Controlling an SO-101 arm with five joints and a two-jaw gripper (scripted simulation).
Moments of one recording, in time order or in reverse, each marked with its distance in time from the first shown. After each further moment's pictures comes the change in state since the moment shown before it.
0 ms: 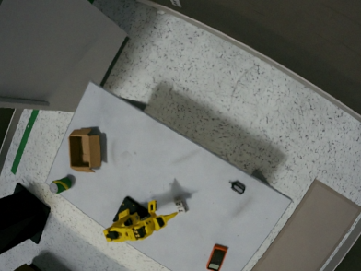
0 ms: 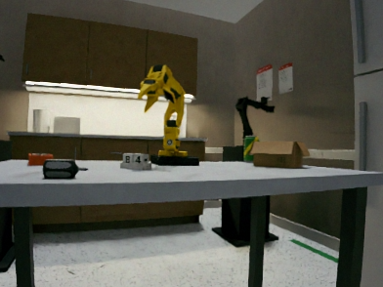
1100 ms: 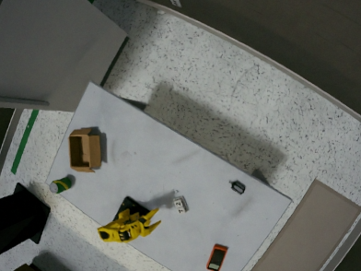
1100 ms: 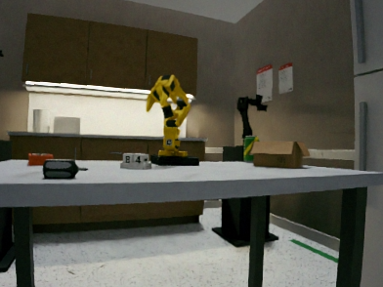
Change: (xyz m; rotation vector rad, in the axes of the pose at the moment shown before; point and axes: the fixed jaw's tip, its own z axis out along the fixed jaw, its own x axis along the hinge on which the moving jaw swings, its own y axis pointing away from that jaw) arm 0.008 0.032 -0.024 0.139 0.143 -1.050
